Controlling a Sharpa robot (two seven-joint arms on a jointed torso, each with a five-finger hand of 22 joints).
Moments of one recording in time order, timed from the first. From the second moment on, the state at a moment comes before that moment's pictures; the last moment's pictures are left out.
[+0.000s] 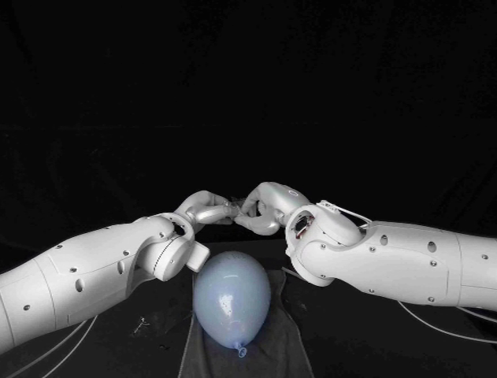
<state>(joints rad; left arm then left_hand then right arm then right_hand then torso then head) 1.31 -0.54 -0.04 1.27 -0.42 -0.30 0.05 1.08 -0.10 1.08 -0.11 0.24 0.87 0.23 0.67 0.41 0.56 0.24 0.16 0.06 0.30 0.24 0.12 0.06 0.07 0.46 0.29 0.15 0.05 1.40 -0.65 -0.15 1.58 -1.42 -0.54 -0.50 1.11 -0.15 0.48 0.08 0.05 0.97 0.15 0.16 0.27 1.47 0.07 1.49 1.31 1.46 0.01 1.57 1.31 0.07 1.45 0.11 1.32 1.31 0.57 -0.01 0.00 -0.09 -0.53</state>
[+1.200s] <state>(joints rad) 1.31 -0.54 -0.04 1.28 -0.42 -0.30 0.05 1.08 -0.10 1.08 -0.11 0.25 0.87 0.23 0.67 0.41 0.56 0.24 0.16 0.06 0.30 0.24 0.12 0.06 0.07 0.46 0.29 0.14 0.05 1.39 -0.63 -0.14 1.55 -1.39 -0.50 -0.52 1.18 -0.07 0.49 0.13 0.05 0.97 0.15 0.17 0.27 1.46 0.07 1.48 1.31 1.47 0.00 1.57 1.31 0.07 1.45 0.11 1.31 1.31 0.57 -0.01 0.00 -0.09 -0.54</state>
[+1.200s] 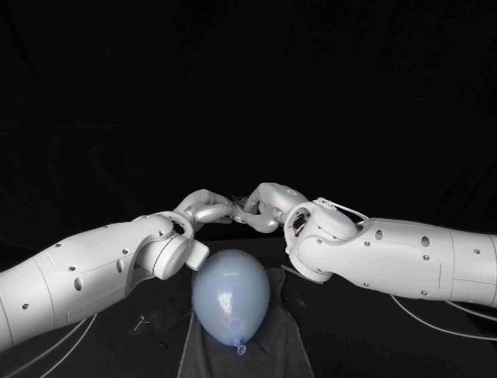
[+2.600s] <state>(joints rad) 1.31 -0.54 -0.04 1.27 -0.42 -0.29 0.05 1.08 -0.10 1.11 -0.13 0.26 0.88 0.23 0.67 0.41 0.56 0.24 0.16 0.06 0.30 0.24 0.11 0.06 0.07 0.46 0.29 0.14 0.05 1.39 -0.68 -0.15 1.56 -1.11 -0.69 -0.26 1.32 -0.06 0.56 0.00 0.04 1.08 0.09 0.34 0.30 1.47 0.01 1.55 1.31 1.47 -0.05 1.56 1.31 0.07 1.45 0.06 1.31 1.31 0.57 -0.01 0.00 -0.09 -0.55</state>
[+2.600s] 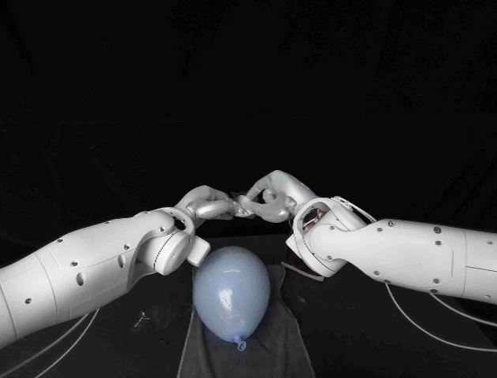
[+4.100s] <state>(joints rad) 1.31 -0.73 -0.06 1.30 -0.29 -0.21 0.04 1.07 -0.09 1.09 -0.11 0.24 0.87 0.23 0.67 0.41 0.56 0.24 0.15 0.06 0.29 0.25 0.10 0.06 0.07 0.47 0.30 0.13 0.05 1.43 -1.01 -0.13 1.70 -0.40 -0.51 0.17 1.32 -0.06 0.57 -0.01 0.05 1.06 0.09 0.36 0.30 1.47 0.01 1.54 1.31 1.47 -0.05 1.57 1.31 0.07 1.45 0.06 1.31 1.31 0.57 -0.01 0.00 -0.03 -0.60</state>
